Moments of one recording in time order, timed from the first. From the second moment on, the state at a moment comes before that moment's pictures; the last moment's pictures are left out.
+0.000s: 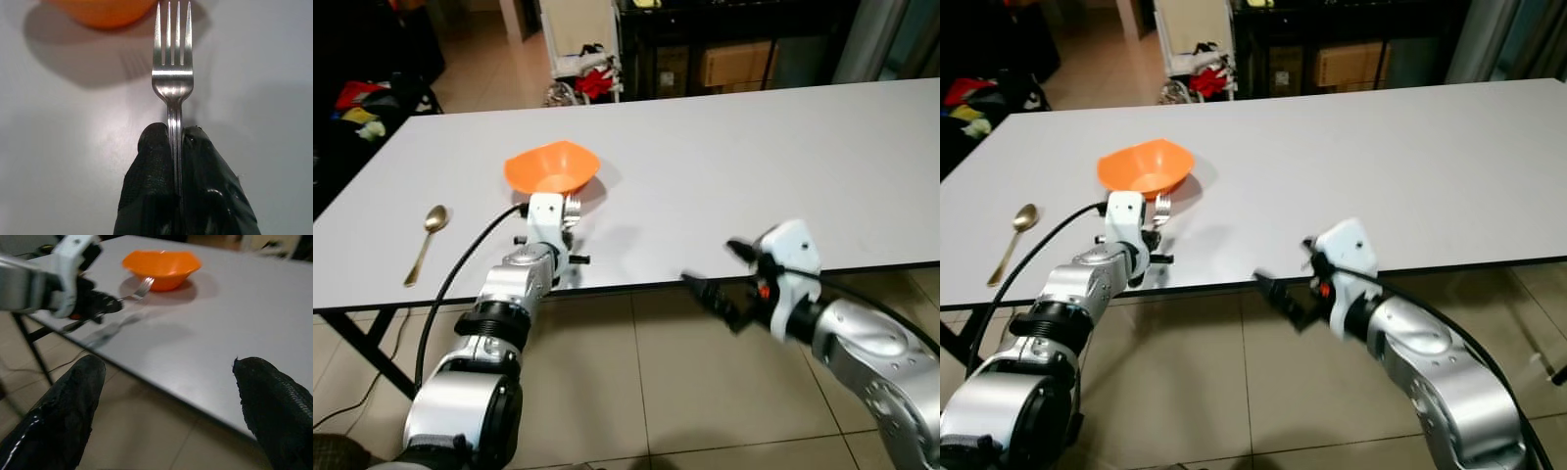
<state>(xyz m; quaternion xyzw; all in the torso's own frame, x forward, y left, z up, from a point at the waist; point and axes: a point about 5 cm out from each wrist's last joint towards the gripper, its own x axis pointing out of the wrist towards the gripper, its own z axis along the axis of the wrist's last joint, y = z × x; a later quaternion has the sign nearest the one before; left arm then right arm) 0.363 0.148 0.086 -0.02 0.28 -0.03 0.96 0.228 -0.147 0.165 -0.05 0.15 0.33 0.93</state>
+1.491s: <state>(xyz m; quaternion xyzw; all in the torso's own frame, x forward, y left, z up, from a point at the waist) 0.375 0.128 0.087 -0.08 0.25 0.04 0.96 0.214 -0.140 0.174 -0.05 0.18 0.37 0.91</state>
